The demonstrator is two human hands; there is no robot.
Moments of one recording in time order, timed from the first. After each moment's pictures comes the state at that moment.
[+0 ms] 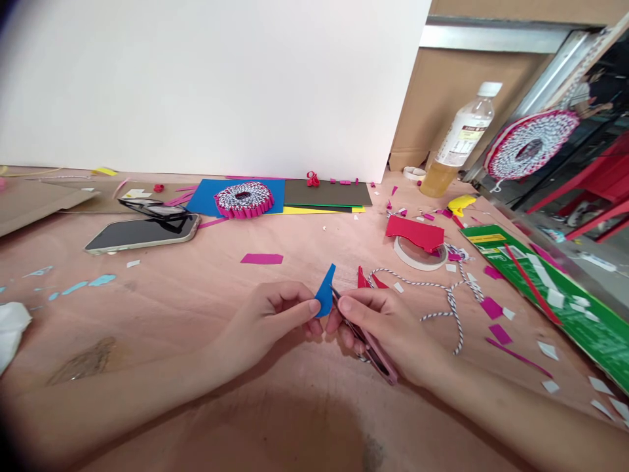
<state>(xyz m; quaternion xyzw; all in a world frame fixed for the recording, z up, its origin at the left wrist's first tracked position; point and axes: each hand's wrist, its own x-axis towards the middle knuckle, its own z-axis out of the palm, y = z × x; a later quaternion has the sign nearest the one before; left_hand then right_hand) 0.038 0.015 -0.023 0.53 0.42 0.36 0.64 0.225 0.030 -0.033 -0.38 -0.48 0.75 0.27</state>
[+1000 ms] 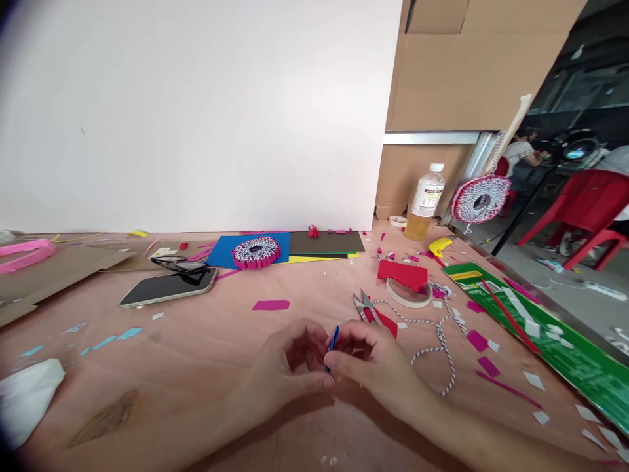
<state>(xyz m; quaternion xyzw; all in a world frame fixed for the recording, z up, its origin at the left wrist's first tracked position) 0.035 0.009 -0.033 0.59 0.44 0.38 0.56 0.211 0.026 -0.030 -0.37 -0.60 0.62 0.35</state>
